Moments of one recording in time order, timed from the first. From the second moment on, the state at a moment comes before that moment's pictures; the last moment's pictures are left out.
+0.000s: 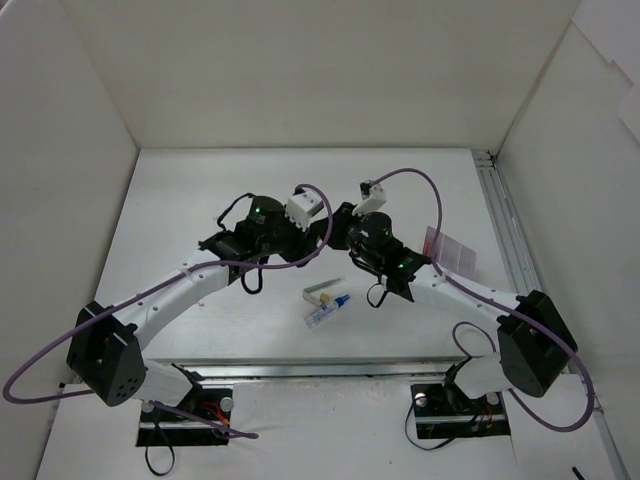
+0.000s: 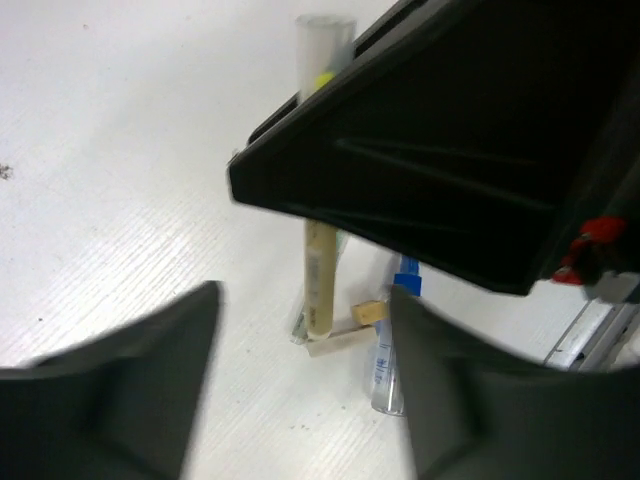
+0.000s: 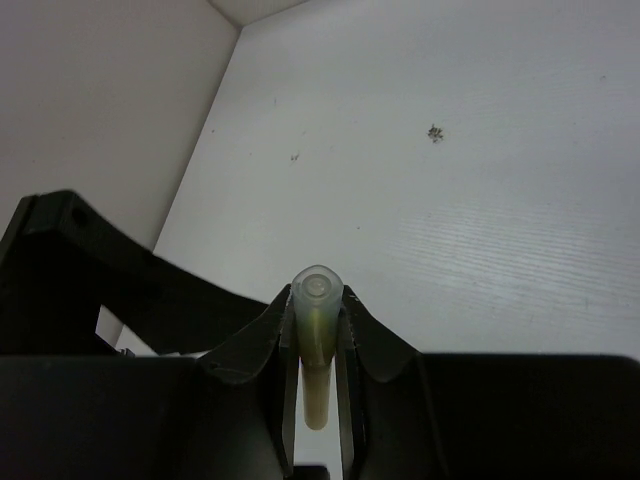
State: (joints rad) left arm -0.65 1.40 1.12 -0.28 0.24 0.00; right arm 0.71 1.42 0.85 0.35 0.09 0.73
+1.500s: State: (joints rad) left arm -0.65 1.26 0.91 -0.27 0.23 -0.09; right arm 0.30 1.11 0.68 -0.02 0.67 0.47
